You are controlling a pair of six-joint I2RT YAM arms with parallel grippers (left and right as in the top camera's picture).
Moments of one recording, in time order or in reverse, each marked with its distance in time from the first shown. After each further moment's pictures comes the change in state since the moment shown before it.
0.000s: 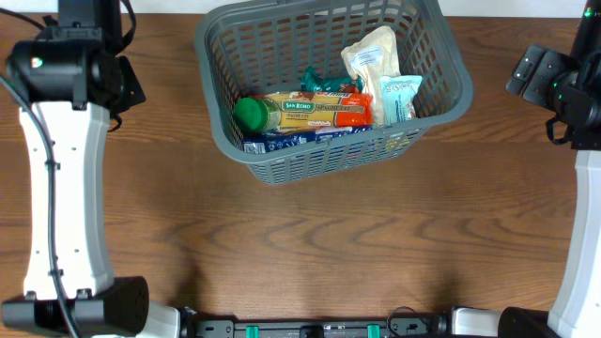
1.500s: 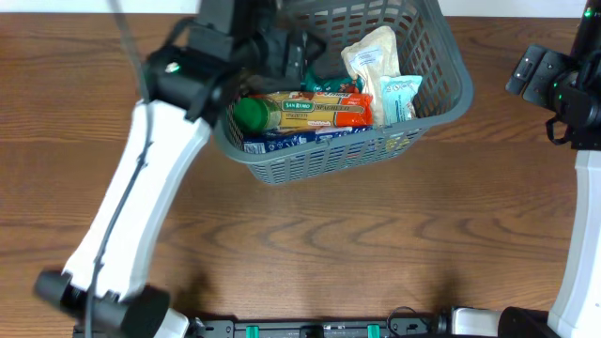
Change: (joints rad) left arm -0.408 0.005 -0.054 0.608 0.409 0.267; right arm 0.000 0.000 0.000 0.000 0.000 0.000
